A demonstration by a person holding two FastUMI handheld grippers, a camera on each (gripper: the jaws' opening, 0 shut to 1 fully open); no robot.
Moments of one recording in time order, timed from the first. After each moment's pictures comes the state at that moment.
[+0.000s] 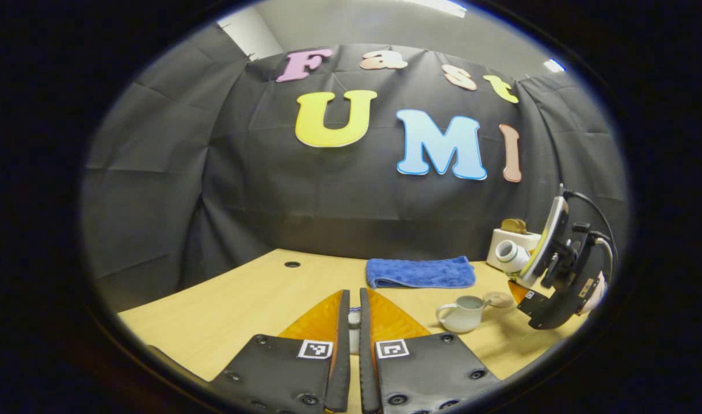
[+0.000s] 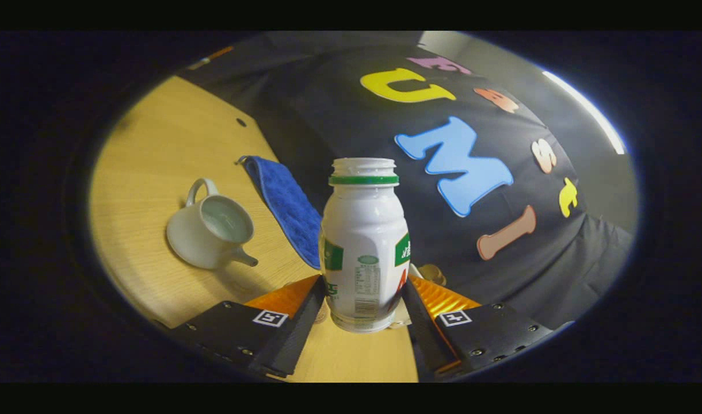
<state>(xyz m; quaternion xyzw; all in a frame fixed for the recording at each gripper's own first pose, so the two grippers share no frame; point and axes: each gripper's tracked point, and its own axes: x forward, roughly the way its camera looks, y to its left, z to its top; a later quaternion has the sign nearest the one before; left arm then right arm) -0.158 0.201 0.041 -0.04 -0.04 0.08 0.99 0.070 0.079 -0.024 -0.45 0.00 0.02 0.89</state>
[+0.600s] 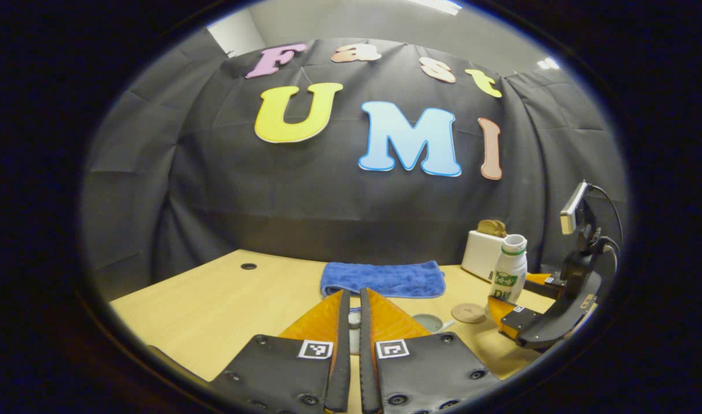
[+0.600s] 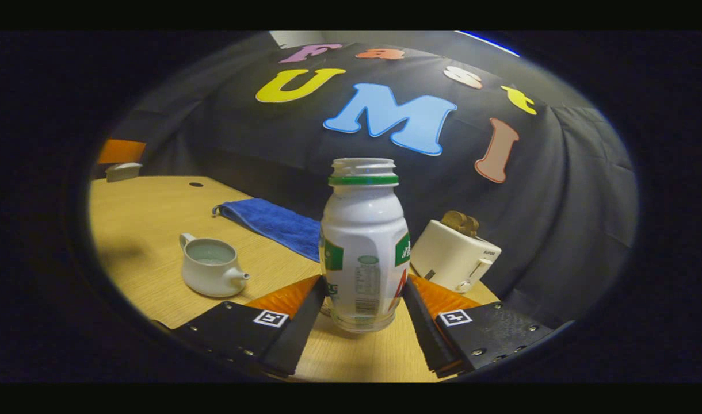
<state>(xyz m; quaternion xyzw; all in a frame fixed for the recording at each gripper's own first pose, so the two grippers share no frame) -0.071 0.098 0.062 -0.04 -0.03 0.02 1.00 0.075 0.052 -0.048 -0.19 0.04 0.05 0.98</state>
